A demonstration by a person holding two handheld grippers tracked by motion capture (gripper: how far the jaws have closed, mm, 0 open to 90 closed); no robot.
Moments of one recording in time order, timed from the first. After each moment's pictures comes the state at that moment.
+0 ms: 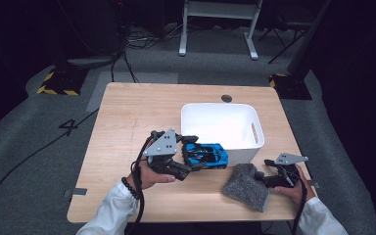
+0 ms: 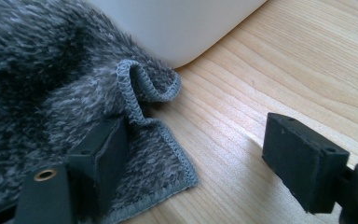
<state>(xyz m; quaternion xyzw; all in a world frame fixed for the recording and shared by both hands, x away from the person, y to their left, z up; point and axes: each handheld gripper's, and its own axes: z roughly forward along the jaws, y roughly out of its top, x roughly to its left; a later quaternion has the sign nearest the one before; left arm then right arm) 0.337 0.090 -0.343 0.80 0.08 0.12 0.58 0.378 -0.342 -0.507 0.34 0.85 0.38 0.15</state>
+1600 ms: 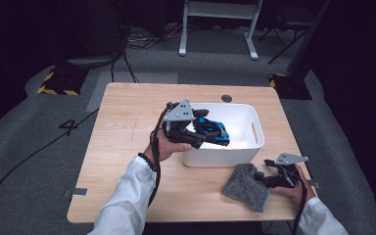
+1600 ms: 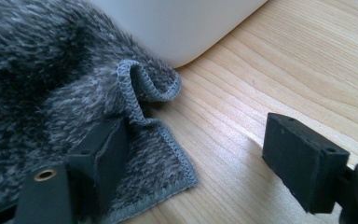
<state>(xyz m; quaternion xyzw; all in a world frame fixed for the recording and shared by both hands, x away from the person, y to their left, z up) 0.409 0.058 -0.330 0.80 0.12 0.12 0.58 0.378 -0.343 -0.507 0.34 0.85 0.38 0.15</state>
